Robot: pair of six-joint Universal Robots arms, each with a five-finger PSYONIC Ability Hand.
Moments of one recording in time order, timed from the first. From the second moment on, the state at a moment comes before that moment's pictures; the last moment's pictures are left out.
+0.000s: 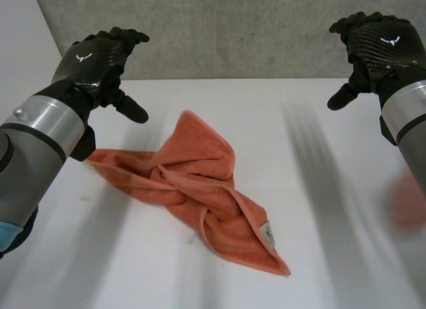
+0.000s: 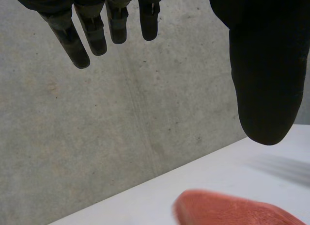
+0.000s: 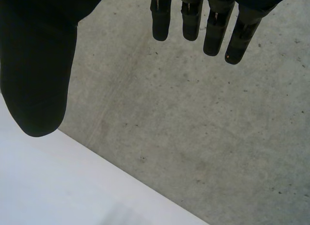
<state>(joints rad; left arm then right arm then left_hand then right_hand) 4.31 -1.65 -1.52 3.25 -1.49 3.10 1.90 -1.47 1.49 -0.14 1.55 2.98 0.20 0.20 0.21 0.20 0.04 0.20 0.21 0.21 0.23 0.05</state>
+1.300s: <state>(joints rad) 4.51 -1.71 -1.69 3.24 -1.42 3.57 2.08 -1.36 1.37 -0.04 1.61 3.03 1.12 1.19 1.18 1.19 0.96 0.97 1.17 1.18 1.19 0.97</state>
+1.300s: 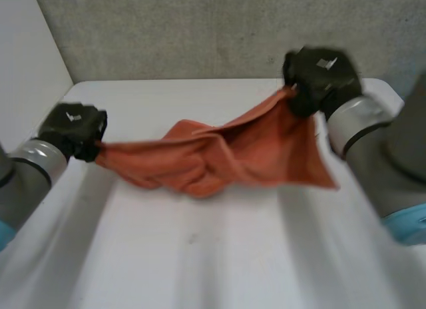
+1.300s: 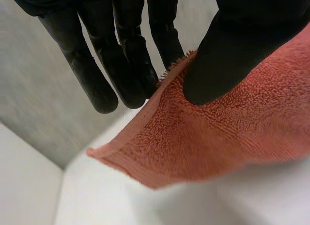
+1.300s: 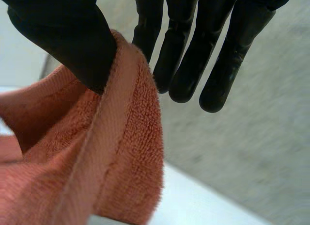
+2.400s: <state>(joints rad) 4.16 -1.46 -1.34 3.14 -1.46 3.28 2.04 -1.25 1.69 -0.16 1.47 3.26 1.12 1.19 1.19 1.19 0.96 0.20 0.21 0.21 0.22 0.06</state>
